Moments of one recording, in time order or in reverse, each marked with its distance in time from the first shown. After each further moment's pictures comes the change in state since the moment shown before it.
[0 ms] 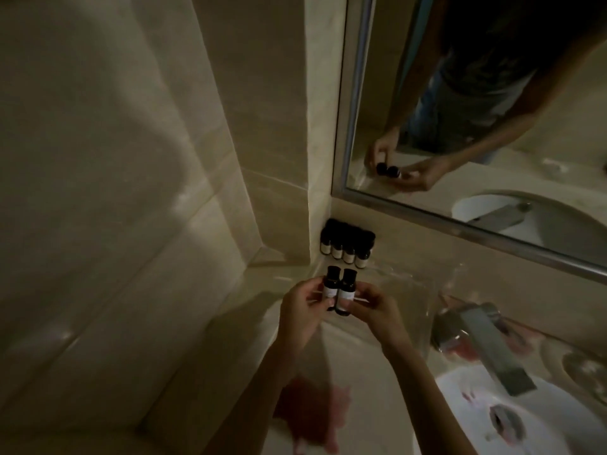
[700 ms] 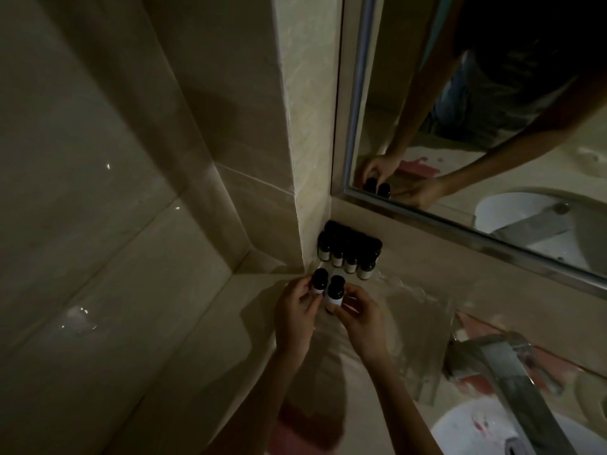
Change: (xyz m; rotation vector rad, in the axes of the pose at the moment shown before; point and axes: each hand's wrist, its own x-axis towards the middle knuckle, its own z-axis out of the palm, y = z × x) left_hand 0.054 -0.055 0.041 -0.045 0.268 -0.040; right_hand 0.068 0.059 0.014 -0.055 0.041 -0.113
